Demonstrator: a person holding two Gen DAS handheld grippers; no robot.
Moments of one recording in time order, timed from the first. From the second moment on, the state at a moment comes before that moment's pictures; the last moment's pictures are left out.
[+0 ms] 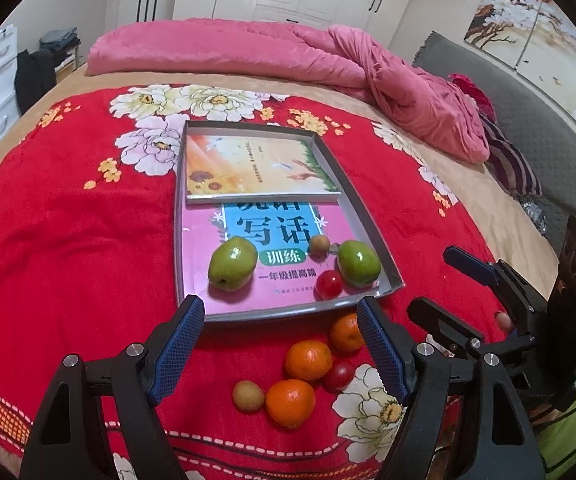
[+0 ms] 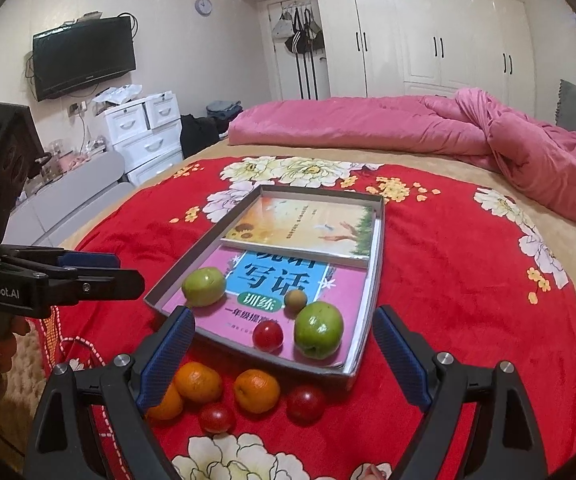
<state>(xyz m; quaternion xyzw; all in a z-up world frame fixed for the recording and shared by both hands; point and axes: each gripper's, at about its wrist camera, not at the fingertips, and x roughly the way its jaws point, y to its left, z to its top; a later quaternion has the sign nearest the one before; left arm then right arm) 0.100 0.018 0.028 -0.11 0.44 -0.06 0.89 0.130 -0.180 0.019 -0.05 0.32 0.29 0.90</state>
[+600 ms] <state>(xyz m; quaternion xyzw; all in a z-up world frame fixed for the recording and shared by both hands) 0.077 0.009 0.022 -0.10 0.45 -0.07 0.88 0.112 -0.171 0.010 -0.06 0.34 0.30 0.89</state>
